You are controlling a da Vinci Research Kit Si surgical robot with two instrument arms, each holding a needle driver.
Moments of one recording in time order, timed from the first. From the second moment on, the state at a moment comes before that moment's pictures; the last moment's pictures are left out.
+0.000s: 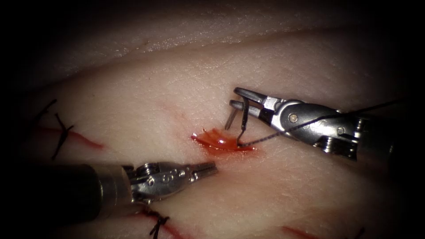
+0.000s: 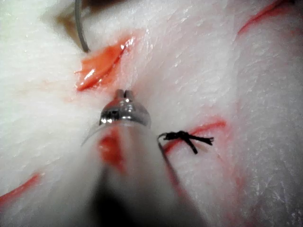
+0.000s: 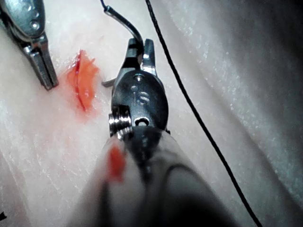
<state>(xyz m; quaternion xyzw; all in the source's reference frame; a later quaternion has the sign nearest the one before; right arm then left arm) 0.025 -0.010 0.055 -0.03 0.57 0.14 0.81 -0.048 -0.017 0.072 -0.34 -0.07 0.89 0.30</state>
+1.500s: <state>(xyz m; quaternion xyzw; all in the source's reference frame) 0.028 -0.010 0.062 0.49 0.41 0.53 0.56 -0.047 -0.017 0.071 -0.34 -0.07 0.89 0.30</state>
